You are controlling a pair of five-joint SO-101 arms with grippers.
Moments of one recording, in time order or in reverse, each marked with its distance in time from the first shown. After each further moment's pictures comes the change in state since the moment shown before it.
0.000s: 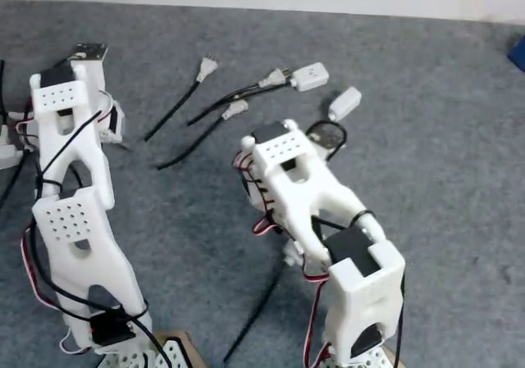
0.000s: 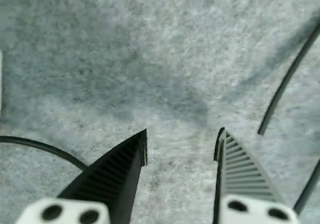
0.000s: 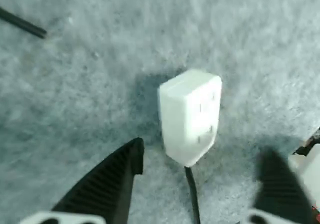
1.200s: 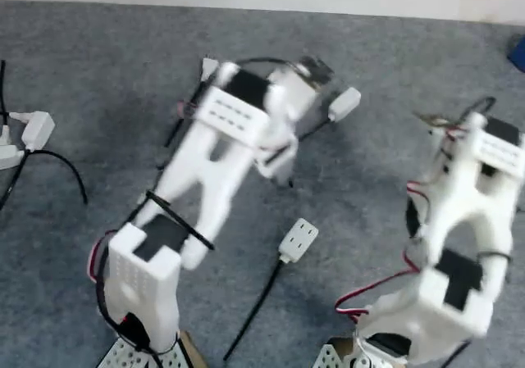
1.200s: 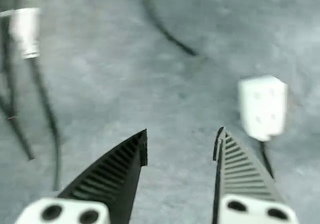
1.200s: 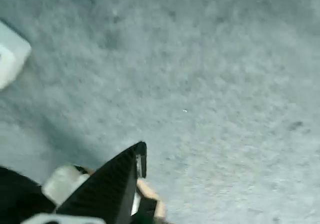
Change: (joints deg) left arm 49.6 -25.6 12.7 12.7 -3.8; right arm 58.7 -17.1 2.5 6.9 111.2
